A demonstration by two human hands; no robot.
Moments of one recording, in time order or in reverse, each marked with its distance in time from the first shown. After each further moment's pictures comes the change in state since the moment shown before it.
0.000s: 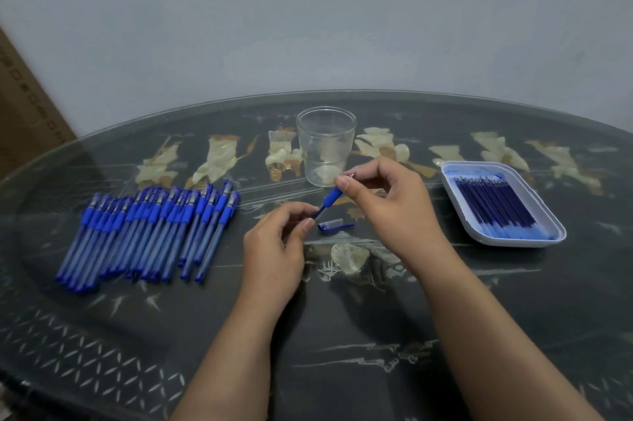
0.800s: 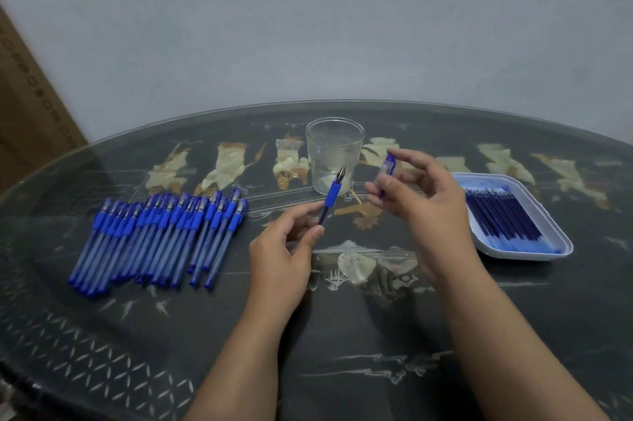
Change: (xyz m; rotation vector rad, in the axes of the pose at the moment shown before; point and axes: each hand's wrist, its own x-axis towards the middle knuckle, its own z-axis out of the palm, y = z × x) left_hand -0.001 0.005 -0.002 -0.135 0.007 -0.066; right_hand 0.001 -0.004 -0.012 0.507 0.174 0.145
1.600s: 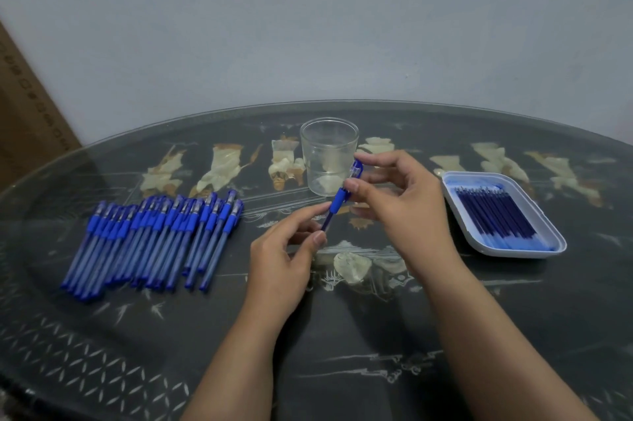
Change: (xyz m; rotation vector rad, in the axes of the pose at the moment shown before) left_hand -0.001 -0.003 0.000 0.024 -0.080 0.071; right_hand -0.006 -0.007 0.014 -0.256 -0.095 -0.057
